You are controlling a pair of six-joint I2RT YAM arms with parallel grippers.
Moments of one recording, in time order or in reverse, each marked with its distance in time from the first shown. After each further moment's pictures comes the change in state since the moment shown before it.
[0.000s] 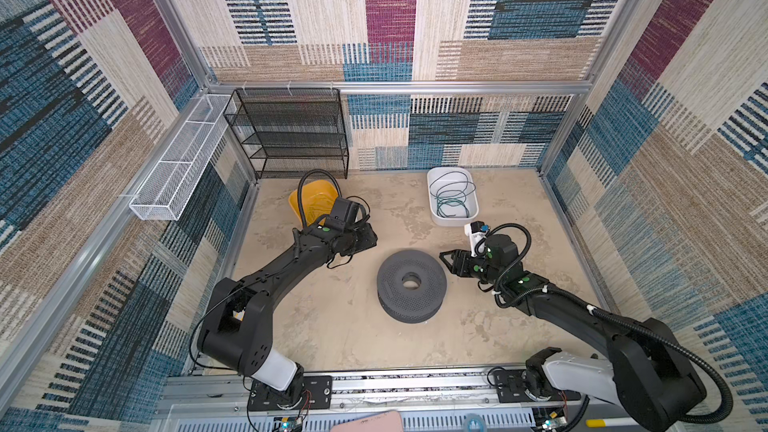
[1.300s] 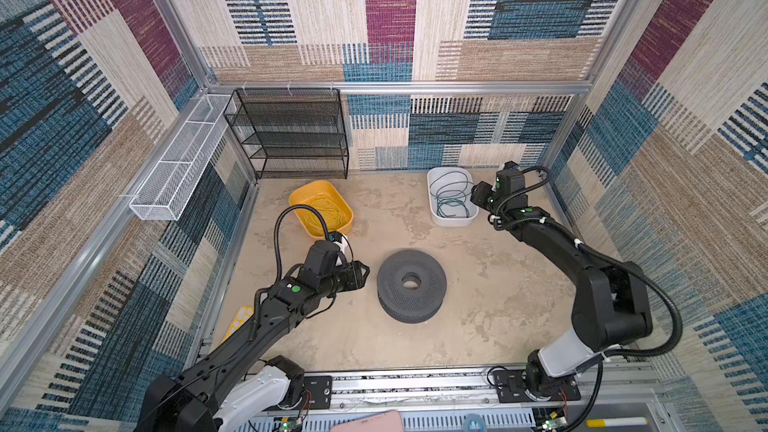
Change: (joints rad) left arm -0.053 -0.518 -0.415 0.055 -0.033 0.056; right arm -0.261 0.444 0.695 -0.246 0.348 0.031
